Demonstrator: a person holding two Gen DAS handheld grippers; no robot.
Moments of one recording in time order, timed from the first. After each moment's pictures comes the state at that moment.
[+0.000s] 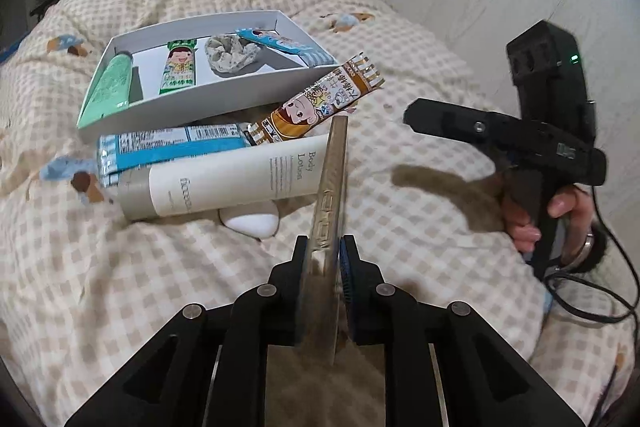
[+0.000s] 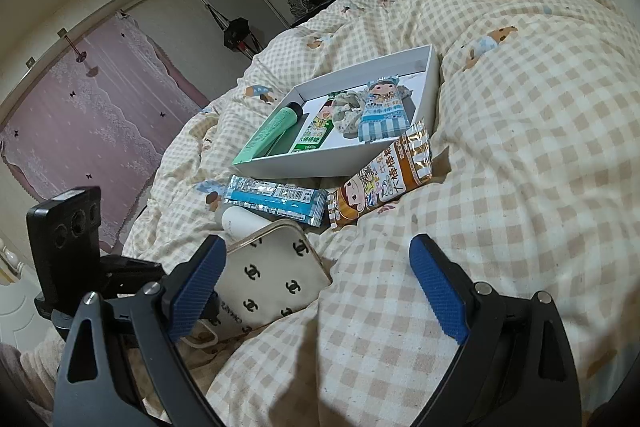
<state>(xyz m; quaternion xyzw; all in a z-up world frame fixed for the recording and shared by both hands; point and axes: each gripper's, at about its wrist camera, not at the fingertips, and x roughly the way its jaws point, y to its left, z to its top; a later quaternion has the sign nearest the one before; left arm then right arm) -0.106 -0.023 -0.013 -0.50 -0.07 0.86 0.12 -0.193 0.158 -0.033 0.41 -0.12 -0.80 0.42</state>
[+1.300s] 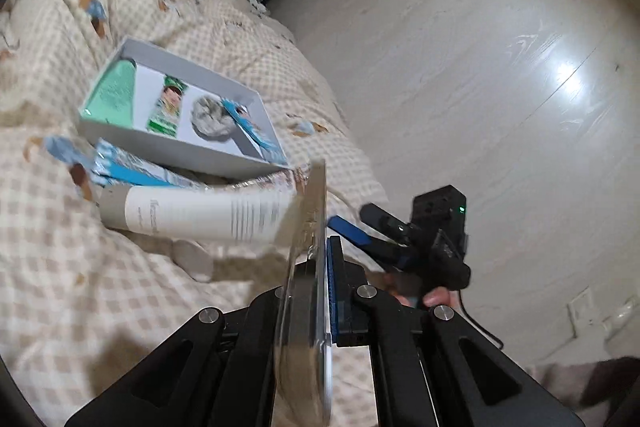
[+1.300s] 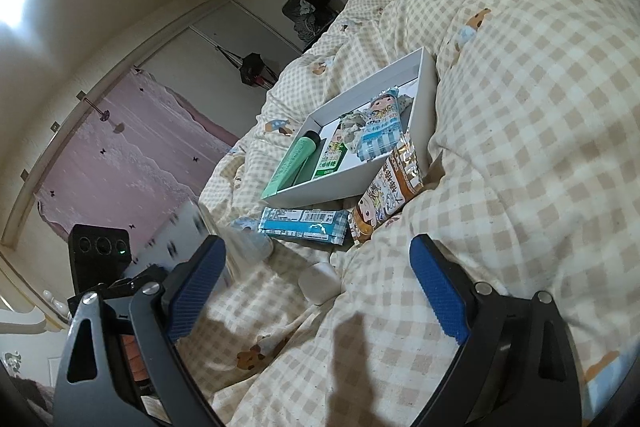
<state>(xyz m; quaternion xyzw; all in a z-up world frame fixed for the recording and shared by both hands) -0.047 -0.094 -0.002 -0.34 -0.33 0.86 0.21 -0.201 0.190 -0.042 0.41 -0.24 -0.77 0.44</state>
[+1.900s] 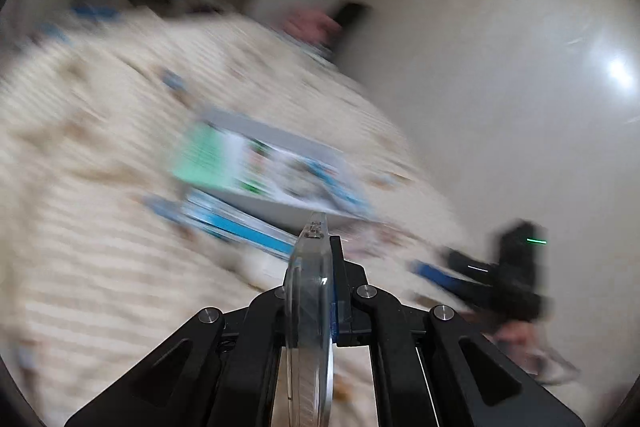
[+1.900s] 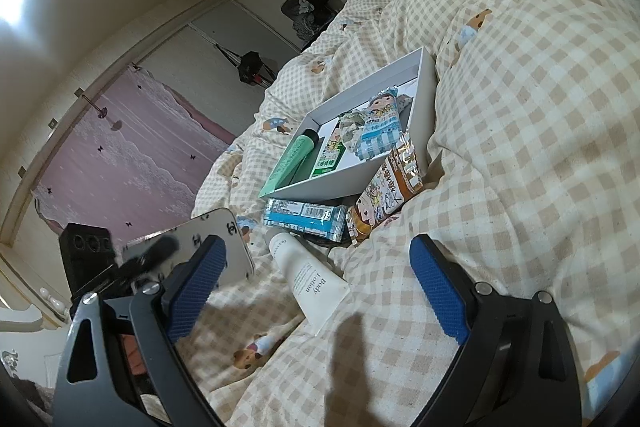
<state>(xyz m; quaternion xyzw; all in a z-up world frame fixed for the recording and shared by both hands) -0.024 -0.108 0.021 -0.28 -0.24 0.93 -0.01 -0.201 0.187 -0.040 0.41 -0.23 -0.77 0.43</state>
